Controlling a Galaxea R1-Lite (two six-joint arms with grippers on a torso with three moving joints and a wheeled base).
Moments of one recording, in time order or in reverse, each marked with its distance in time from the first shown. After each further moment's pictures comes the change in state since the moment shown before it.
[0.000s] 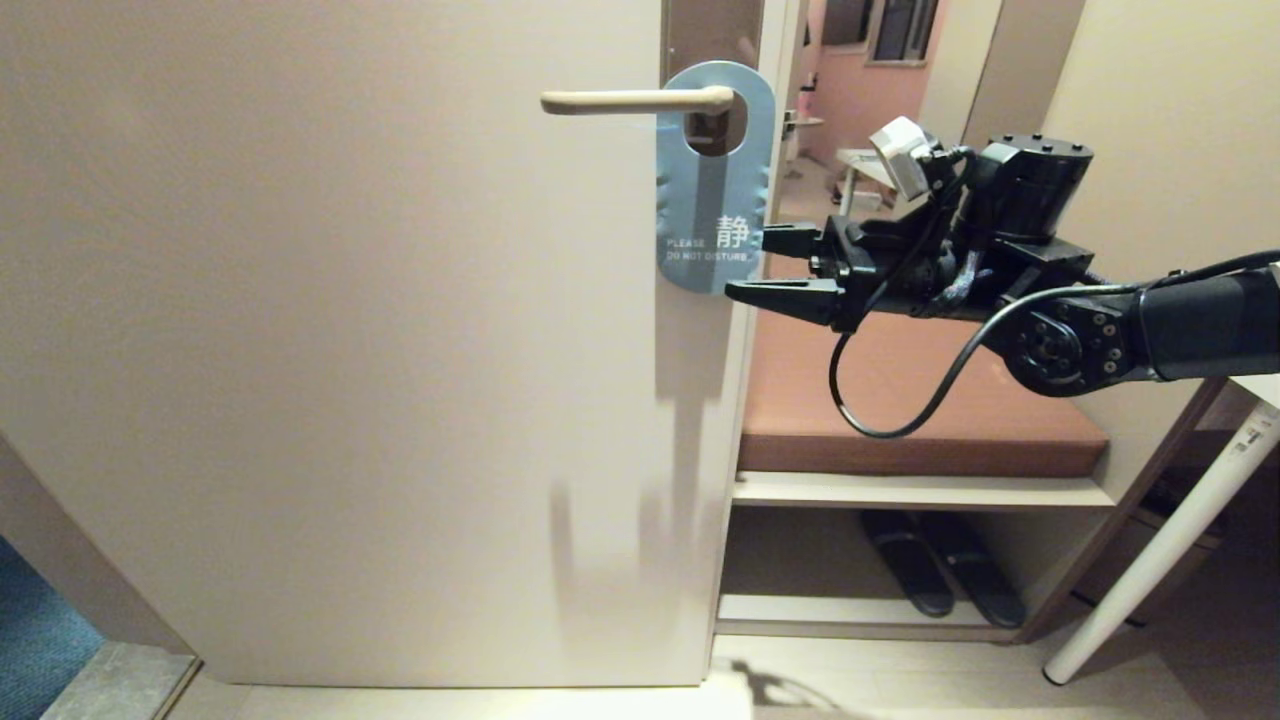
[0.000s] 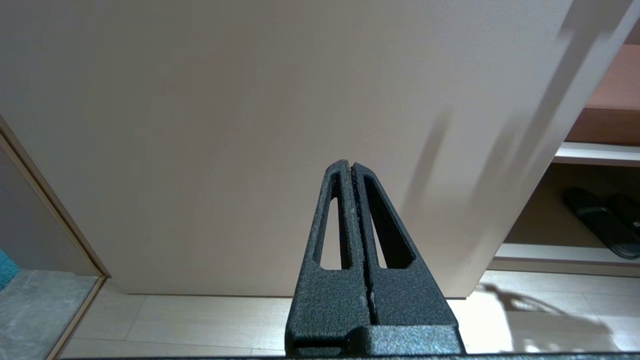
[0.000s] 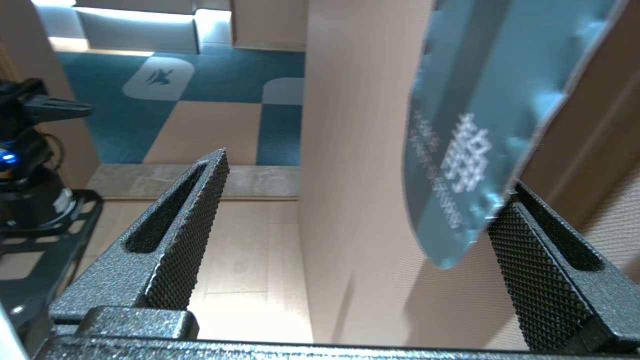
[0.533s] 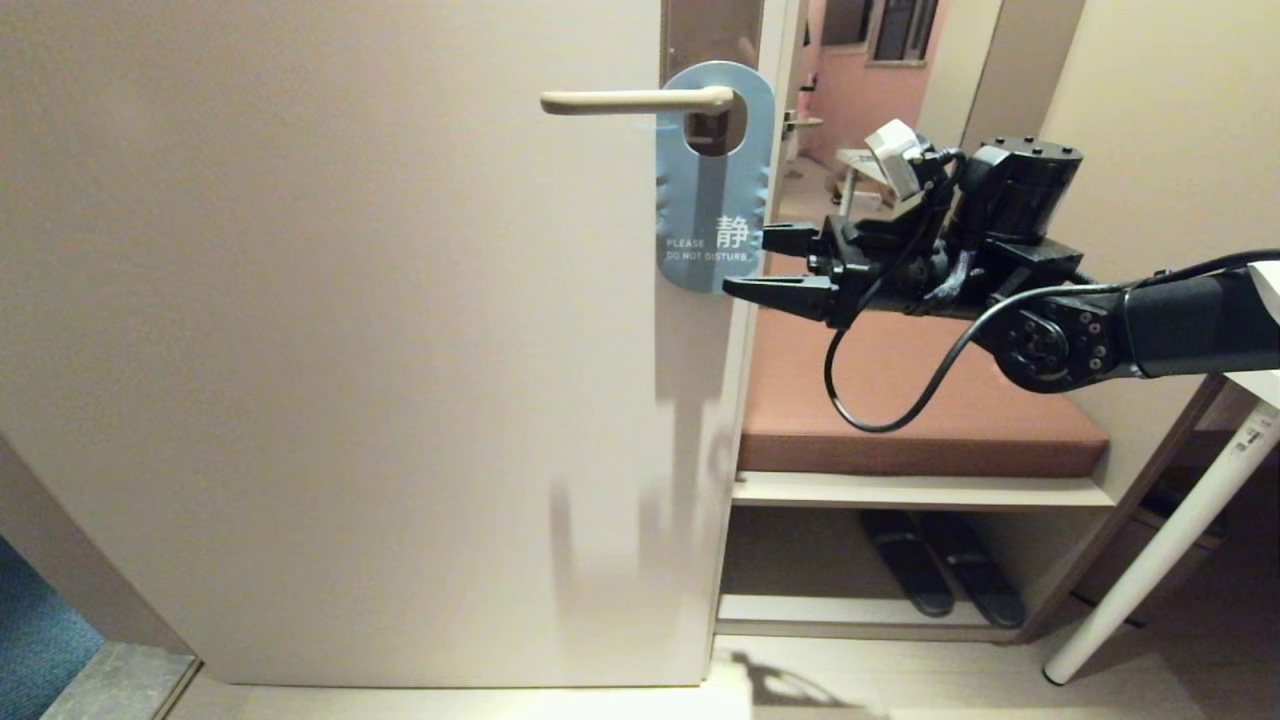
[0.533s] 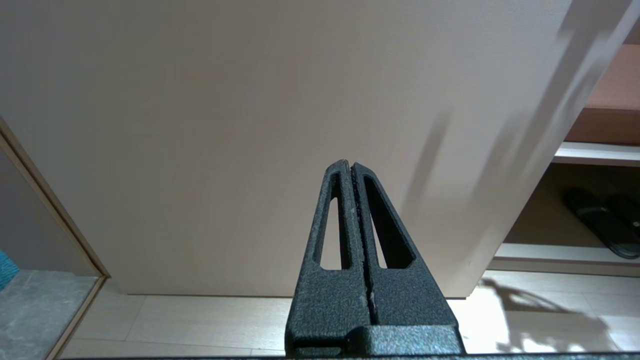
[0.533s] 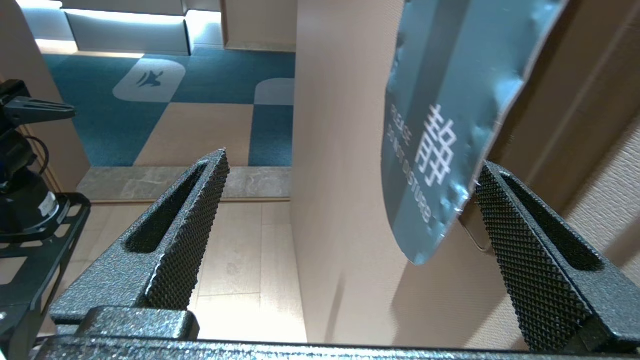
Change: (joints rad) left arm 0.000 0.000 0.000 0.000 -0.001 0.000; right arm -0.005 0.030 -0.036 0.000 -0.016 0.006
